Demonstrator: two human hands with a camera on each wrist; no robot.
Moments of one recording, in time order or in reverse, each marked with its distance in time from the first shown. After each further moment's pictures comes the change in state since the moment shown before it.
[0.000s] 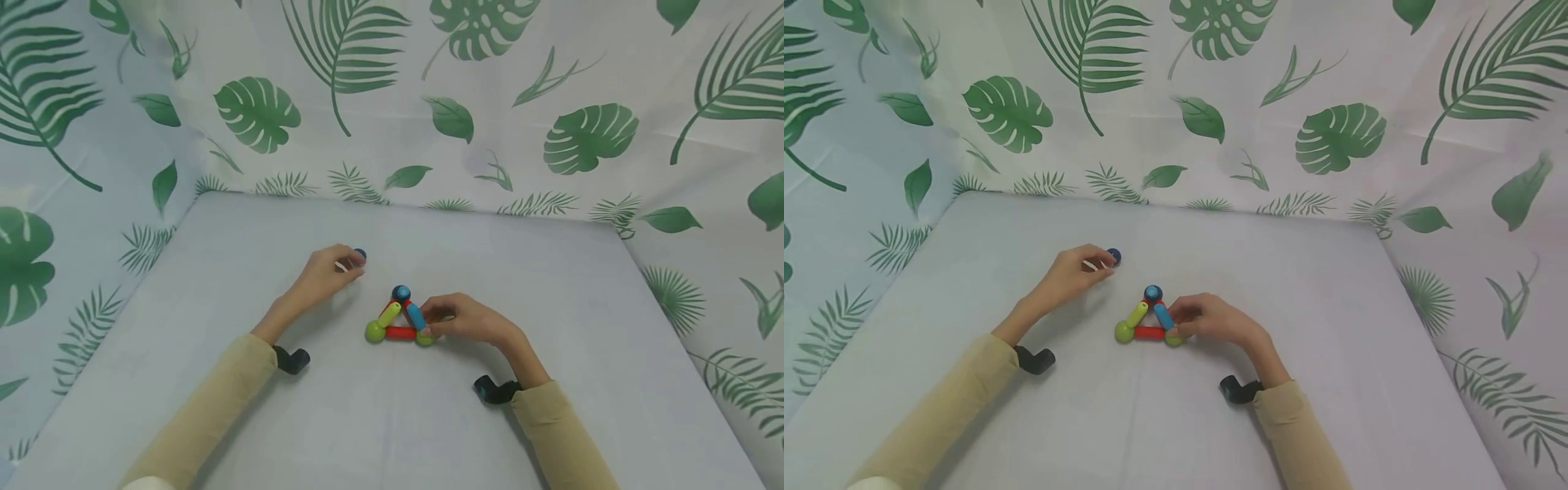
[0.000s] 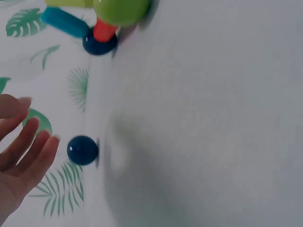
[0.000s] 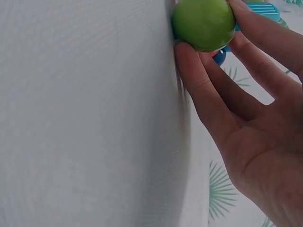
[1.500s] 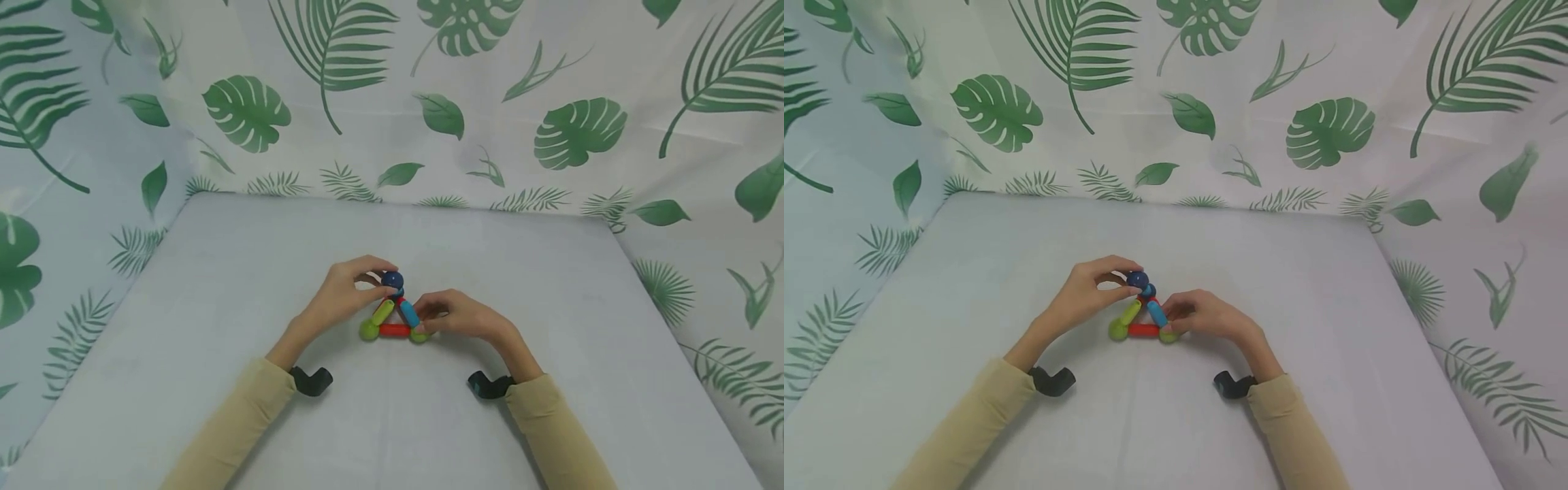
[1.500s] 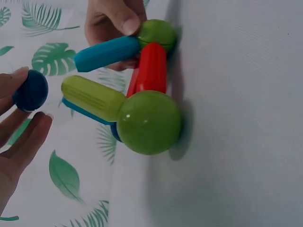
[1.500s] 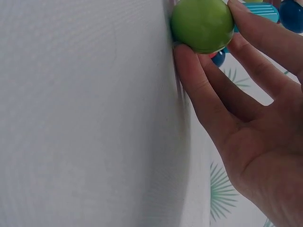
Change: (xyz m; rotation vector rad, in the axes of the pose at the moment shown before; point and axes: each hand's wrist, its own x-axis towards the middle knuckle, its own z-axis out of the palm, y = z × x) left_hand -0.019 0.046 0.031 -0.290 -0.027 0.237; right_hand 0.001 0.001 -0.001 0.033 -0.021 -0.005
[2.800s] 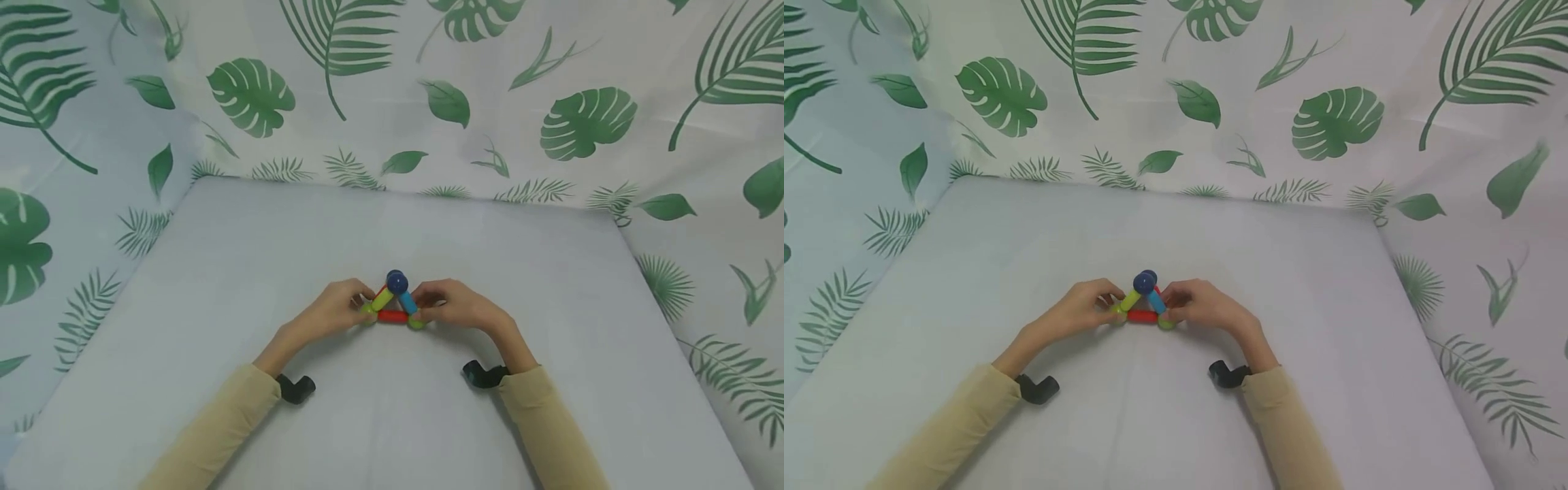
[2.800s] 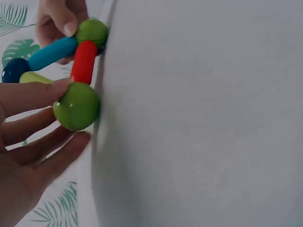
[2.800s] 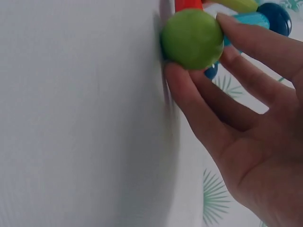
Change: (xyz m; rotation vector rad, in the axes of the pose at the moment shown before) left_hand -0.036 -0.013 0.006 0.288 -0.196 -0.327; right_hand 0.001 -0.005 0.006 -0.122 0.054 0.004
